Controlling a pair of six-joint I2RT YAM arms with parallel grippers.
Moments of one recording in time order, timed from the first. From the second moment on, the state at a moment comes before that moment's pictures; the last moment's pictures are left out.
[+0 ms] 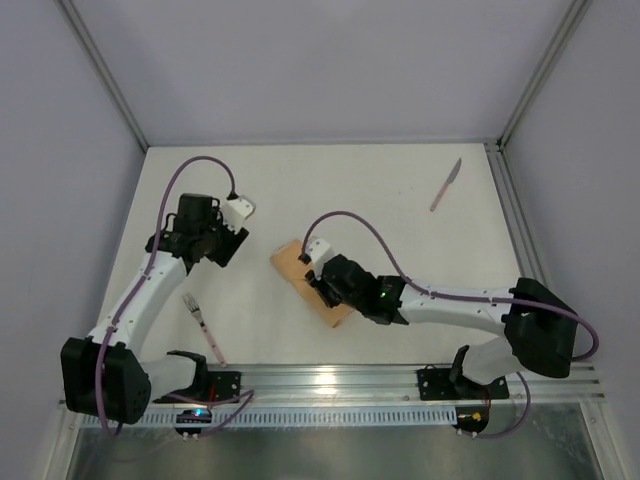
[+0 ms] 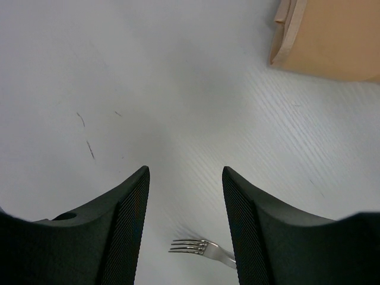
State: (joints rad) left arm -0.19 1.17 0.93 -0.62 0.11 0.51; right arm 1.15 1.44 0.85 -0.03 0.29 0.07
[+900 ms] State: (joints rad) left arm -0.44 1.77 1.11 -0.43 0.10 0.39; right arm 0.84 1.57 0.71 0.09 0.12 0.09
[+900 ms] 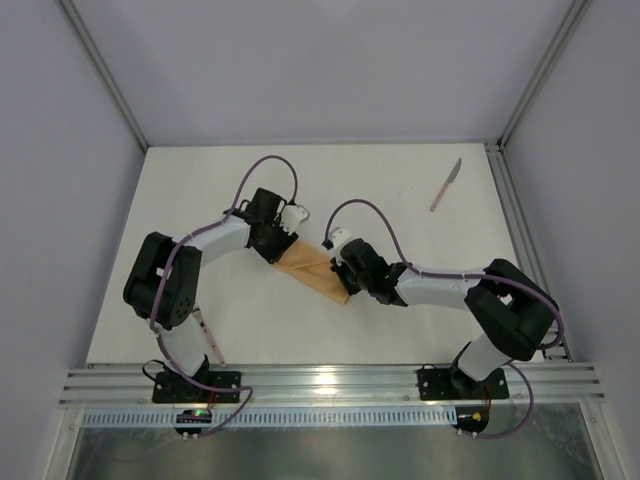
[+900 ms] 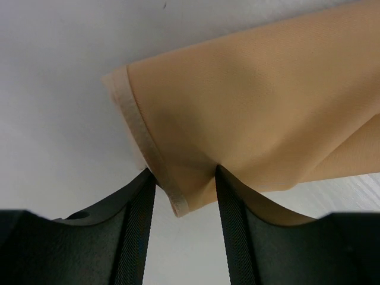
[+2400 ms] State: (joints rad) left arm -0.19 1.21 1.08 -0.51 -0.16 0.21; right arm 0.11 1.49 1.25 -0.15 0.22 0.43
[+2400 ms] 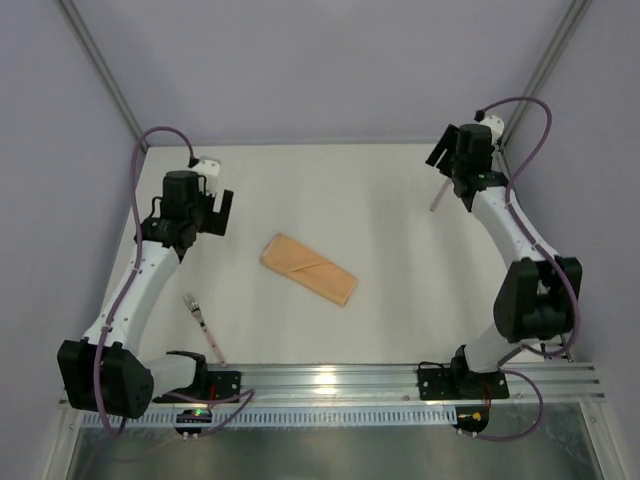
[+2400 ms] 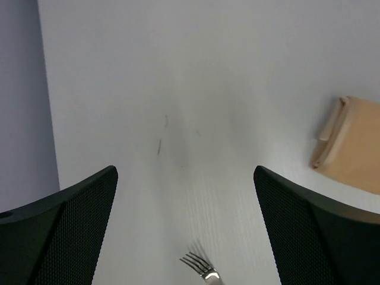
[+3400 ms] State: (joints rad) left arm -0.13 1.18 1.08 -0.53 -0.29 0.13; right arm -0.04 2.50 2.24 -0.89 0.24 0.36
